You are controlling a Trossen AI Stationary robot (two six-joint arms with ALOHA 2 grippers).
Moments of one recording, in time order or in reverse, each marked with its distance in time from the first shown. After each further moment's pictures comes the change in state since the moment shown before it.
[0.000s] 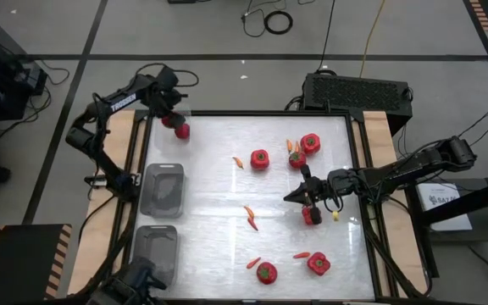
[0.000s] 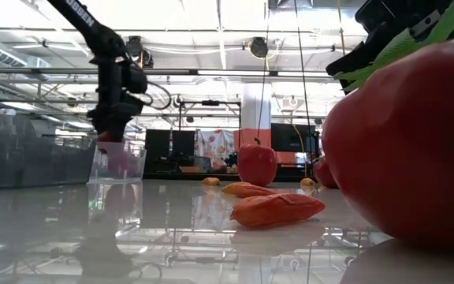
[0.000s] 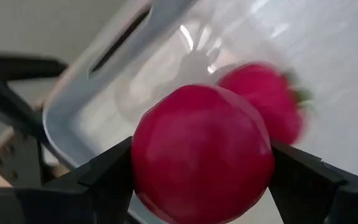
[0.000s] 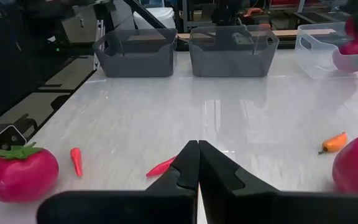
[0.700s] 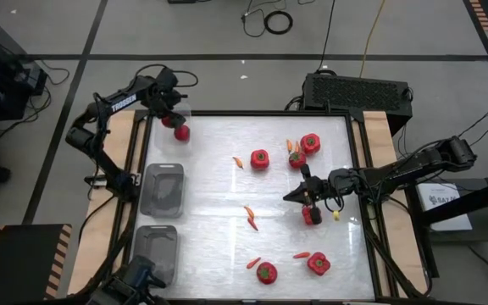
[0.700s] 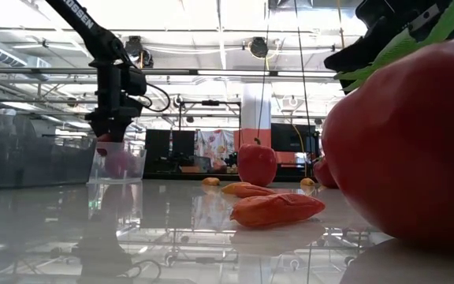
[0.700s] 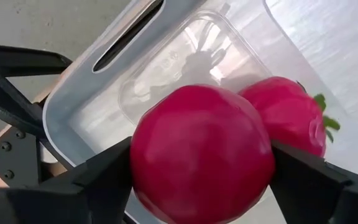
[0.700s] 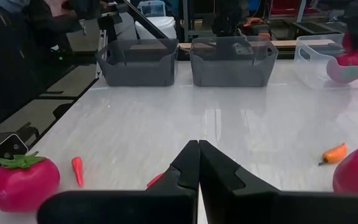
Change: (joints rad) left arm 0.010 0.001 -0.020 0.040 -0.011 -0.026; right arm 0.000 0.000 0.000 0.037 0.000 -0.004
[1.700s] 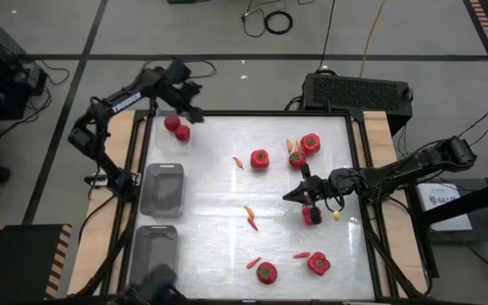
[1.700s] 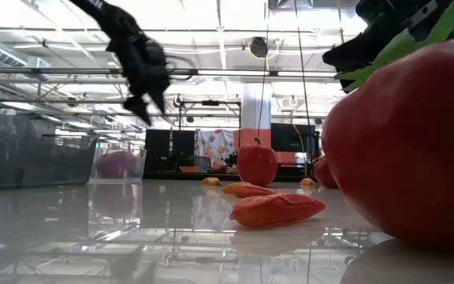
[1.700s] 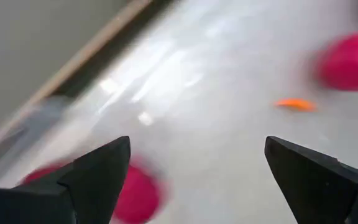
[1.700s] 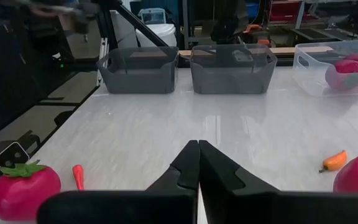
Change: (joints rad) left arm -0.176 0.000 0.198 -0.010 0.385 -0.061; right arm 0.000 0.000 0.000 0.030 0.002 0.003
